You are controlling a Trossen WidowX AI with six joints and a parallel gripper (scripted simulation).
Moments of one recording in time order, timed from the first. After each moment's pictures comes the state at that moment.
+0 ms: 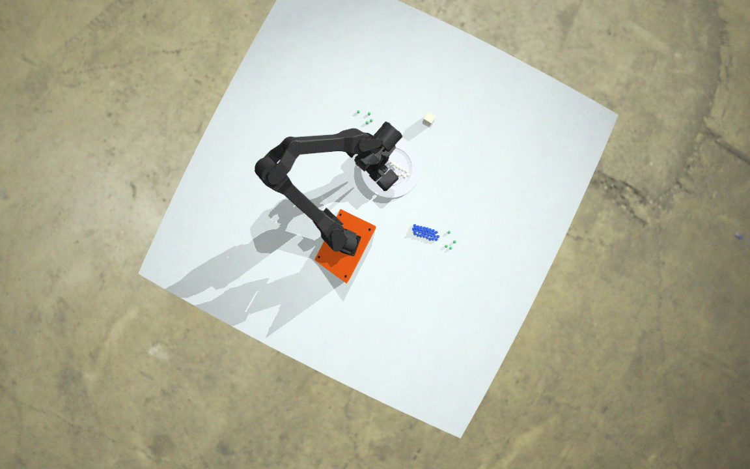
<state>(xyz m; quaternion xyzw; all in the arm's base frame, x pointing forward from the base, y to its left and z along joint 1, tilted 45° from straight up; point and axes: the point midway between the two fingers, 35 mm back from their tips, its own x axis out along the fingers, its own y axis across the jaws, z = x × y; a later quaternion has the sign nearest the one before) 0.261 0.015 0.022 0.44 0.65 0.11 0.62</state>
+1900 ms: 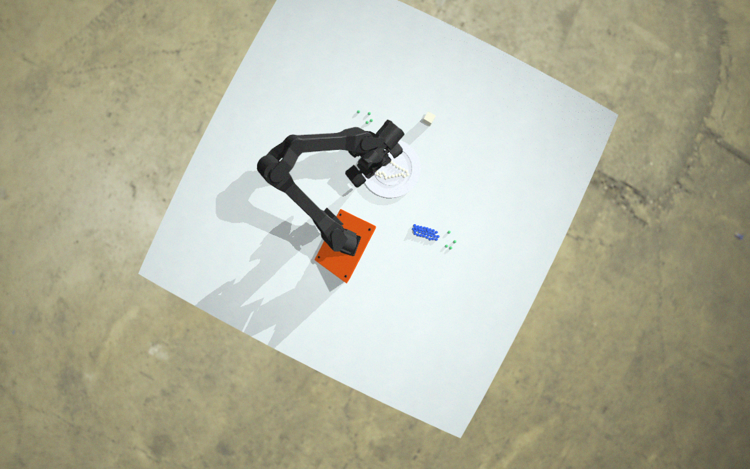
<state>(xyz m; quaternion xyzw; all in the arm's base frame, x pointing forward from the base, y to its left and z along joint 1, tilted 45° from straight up) 0.270 0.010 0.016 -0.09 0.41 0.51 0.75</state>
